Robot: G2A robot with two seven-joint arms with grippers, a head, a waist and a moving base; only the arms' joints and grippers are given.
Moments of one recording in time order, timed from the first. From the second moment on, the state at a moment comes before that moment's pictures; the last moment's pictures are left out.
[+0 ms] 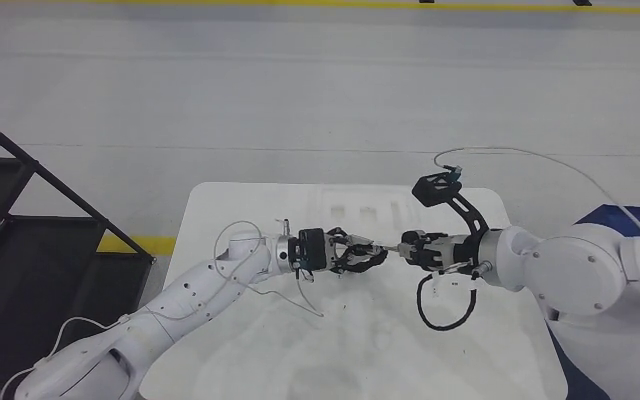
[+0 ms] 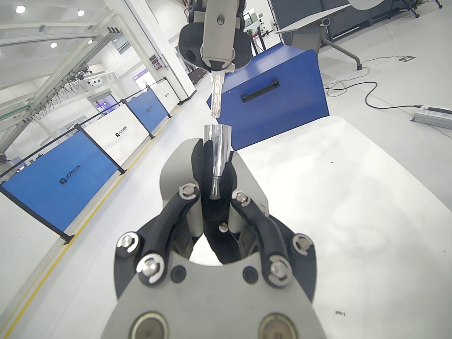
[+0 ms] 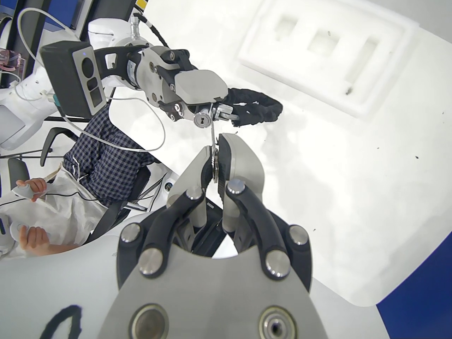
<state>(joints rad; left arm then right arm) 0.83 -1.01 -0.54 -1.33 1.55 -0.49 0.84 -1.00 -0.93 1.20 -2.22 -0.39 0.42 1.40</state>
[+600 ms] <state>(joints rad) 0.85 -1.04 -0.58 -1.32 1.59 -0.49 0.86 -0.95 -0.90 1.12 -2.18 -0.33 0.48 1.34</state>
